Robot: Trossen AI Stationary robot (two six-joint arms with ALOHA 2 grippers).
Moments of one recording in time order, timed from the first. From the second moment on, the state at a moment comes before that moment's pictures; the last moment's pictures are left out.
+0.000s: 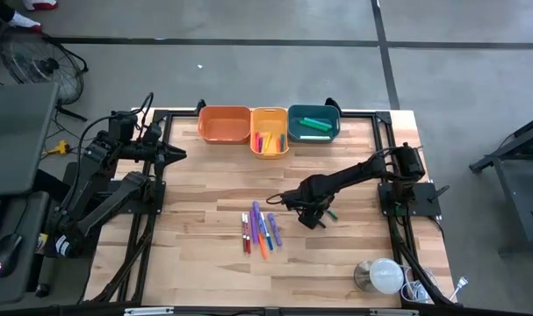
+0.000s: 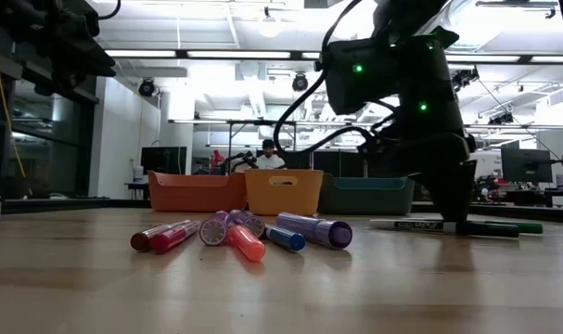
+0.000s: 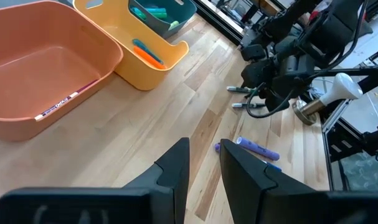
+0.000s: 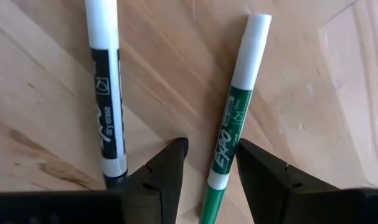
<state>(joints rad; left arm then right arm) 1.14 0.43 0.69 -0.95 0.84 0.03 0.13 1.95 1.16 -1.01 -0.05 0.79</state>
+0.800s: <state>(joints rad) 1.14 0.43 0.69 -0.95 0.84 0.04 0.12 1.95 1.16 -0.98 -0.07 0.78</state>
